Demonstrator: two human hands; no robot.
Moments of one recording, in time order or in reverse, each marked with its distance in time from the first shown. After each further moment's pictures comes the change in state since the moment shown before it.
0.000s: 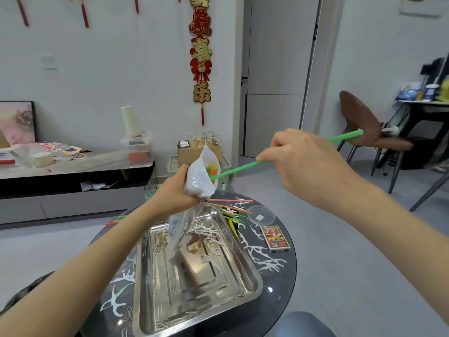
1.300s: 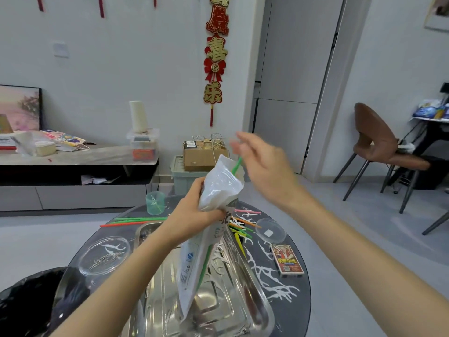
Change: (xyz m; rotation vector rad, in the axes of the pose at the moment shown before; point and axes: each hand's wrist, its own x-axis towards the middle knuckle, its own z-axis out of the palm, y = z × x) left_hand -0.004 -0.002 0.028 -0.452 0.027 -0.076; right_hand 0.076 -0.026 0.089 0.927 0.115 0.257
